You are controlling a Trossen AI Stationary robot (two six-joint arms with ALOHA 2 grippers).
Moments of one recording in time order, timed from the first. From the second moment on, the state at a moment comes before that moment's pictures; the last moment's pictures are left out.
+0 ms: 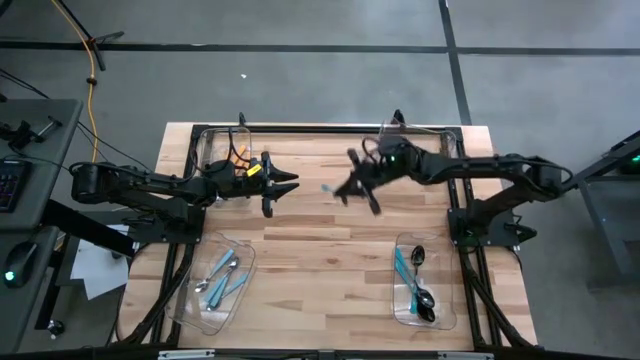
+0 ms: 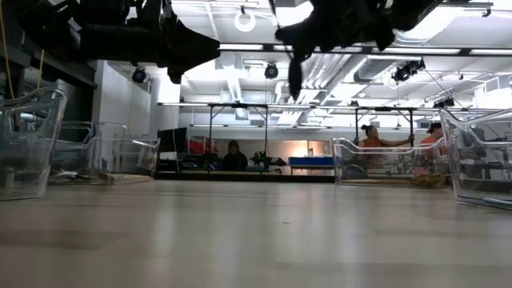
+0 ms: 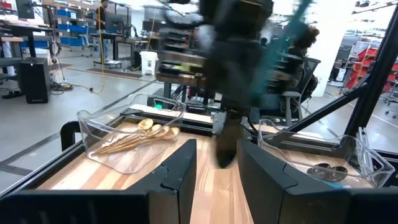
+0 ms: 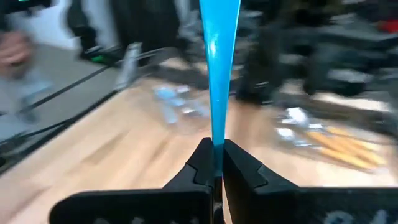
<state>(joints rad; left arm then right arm) 0.20 1.18 0.38 0.85 0.07 -0.13 -0.29 1.41 0.89 0.24 -0.60 -0.25</state>
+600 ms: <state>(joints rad) 0.20 1.18 0.38 0.85 0.07 -0.15 0.11 1.24 0.89 0.04 -0.60 -0.18</state>
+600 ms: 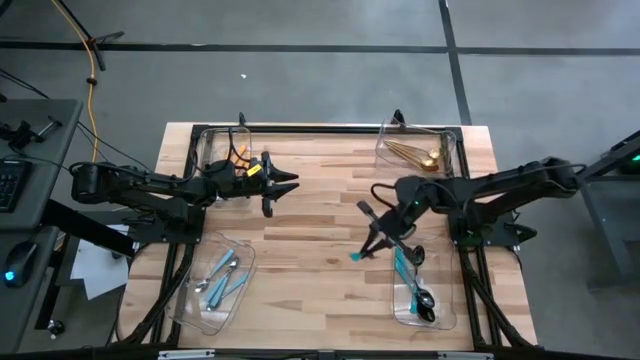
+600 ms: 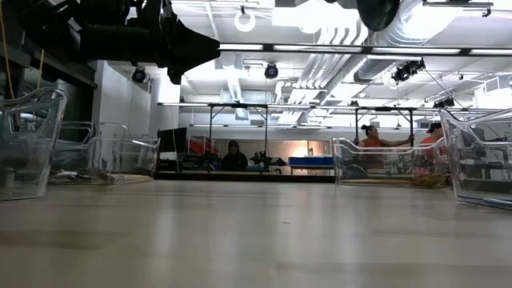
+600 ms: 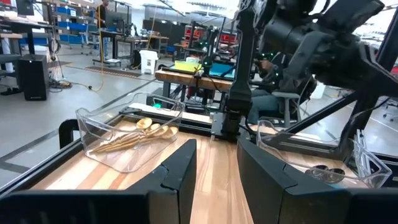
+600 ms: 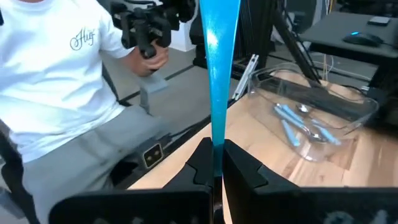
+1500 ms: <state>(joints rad) 0.20 1.18 0.38 0.85 0.07 -0.15 0.37 0.89 0.89 -0.73 -0.21 0.58</state>
